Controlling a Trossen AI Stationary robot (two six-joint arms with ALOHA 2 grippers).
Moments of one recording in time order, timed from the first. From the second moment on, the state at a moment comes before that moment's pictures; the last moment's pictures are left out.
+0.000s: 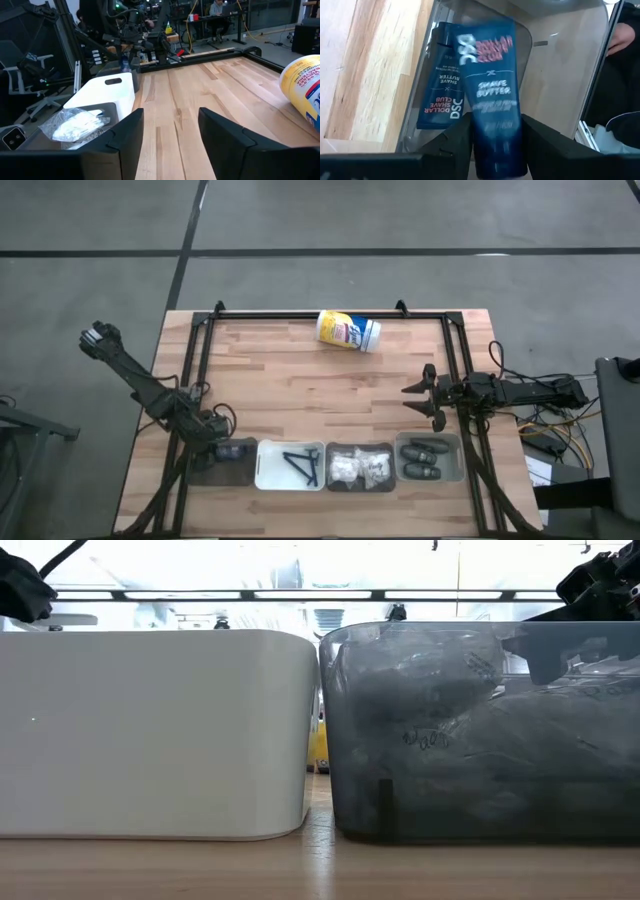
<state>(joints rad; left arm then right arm) -0.72 0.79 0.55 -0.80 0.09 -1.09 0.06 0.08 0.01 0.02 0.05 0.21</state>
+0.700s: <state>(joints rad) -0.72 0.79 0.55 -0.75 -0.10 -1.03 0.06 0.08 0.01 0.02 0.05 0.21</state>
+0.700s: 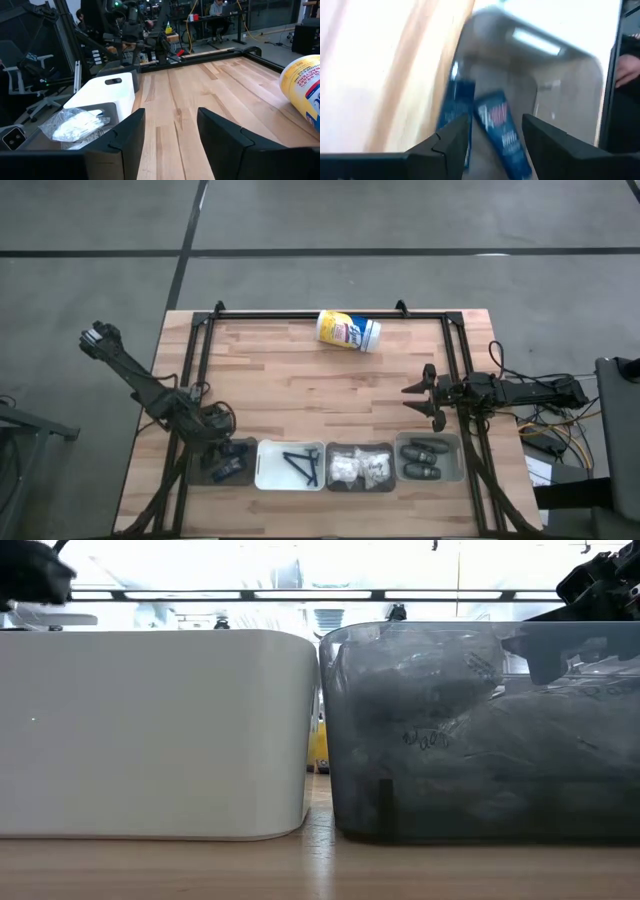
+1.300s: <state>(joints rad) -0.68 0.76 0.39 -0.17 -0.61 -0.14 0.06 0.08 0.01 0.02 0.05 0.21</state>
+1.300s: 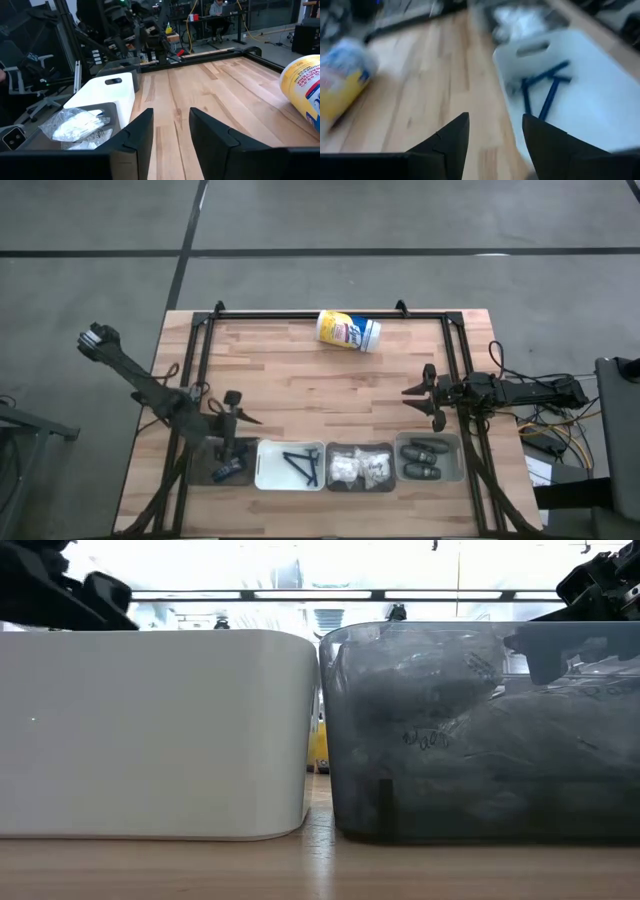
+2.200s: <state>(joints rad) -0.42 0.01 0.11 -0.11 -0.38 0.15 0.06 0.08 0.01 0.02 0.05 0.21</state>
